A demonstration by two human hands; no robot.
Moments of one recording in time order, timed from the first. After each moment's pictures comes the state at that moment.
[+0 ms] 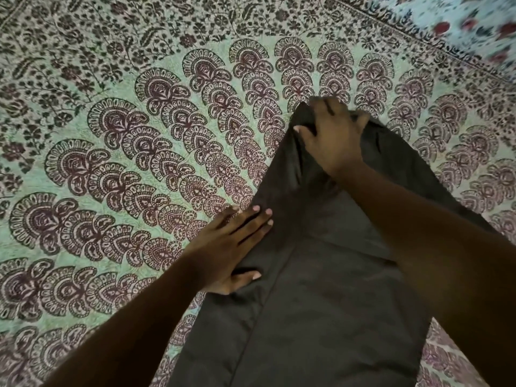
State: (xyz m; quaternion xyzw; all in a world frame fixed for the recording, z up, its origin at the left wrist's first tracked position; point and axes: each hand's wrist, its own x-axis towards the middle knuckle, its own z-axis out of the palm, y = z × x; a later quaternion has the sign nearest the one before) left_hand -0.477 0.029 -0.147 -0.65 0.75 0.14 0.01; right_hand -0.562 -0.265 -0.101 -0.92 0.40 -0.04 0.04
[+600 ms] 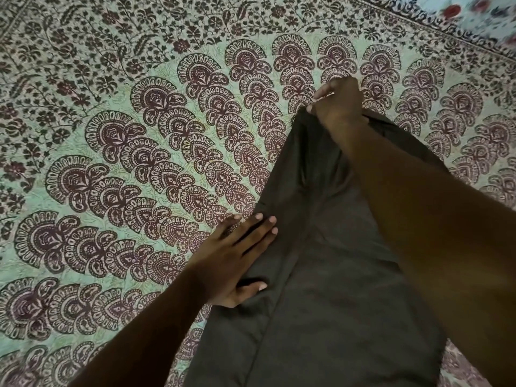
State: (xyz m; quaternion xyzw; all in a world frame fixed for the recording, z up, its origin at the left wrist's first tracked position) left_hand -0.476 0.027 -0.142 -0.65 0.75 0.16 0.03; right_hand -0.515 -0.317 -0.100 -0.70 0.62 -0.12 0.33
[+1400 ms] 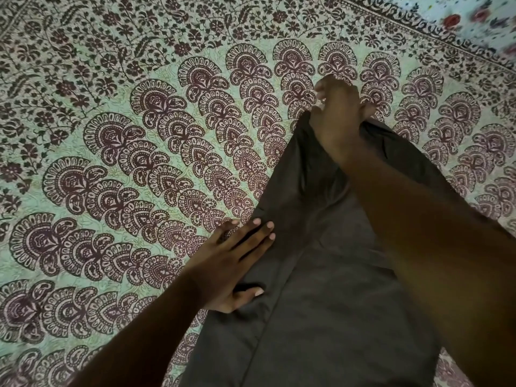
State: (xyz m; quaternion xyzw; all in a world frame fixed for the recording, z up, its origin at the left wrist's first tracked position) left_hand -0.475 0.026 -0.141 -0.64 0.75 0.17 0.04; right_hand -0.520 -0.300 -0.097 -0.84 0.51 -0.11 0.15
